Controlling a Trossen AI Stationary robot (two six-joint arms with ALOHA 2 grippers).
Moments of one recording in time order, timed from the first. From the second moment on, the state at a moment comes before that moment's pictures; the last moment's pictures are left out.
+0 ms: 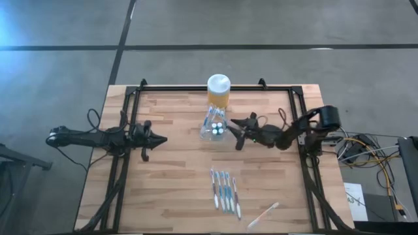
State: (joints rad) left arm -0.11 0.15 0.01 0.05 -0.19 -0.33; right arm -0.06 1.75 0.33 1.43 0.41 0.20
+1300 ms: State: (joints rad) left arm -0.46 0.43 0.13 0.39 -0.08 -0.20; right arm 0.79 1.02 0.67 0.00 0.89 0.54
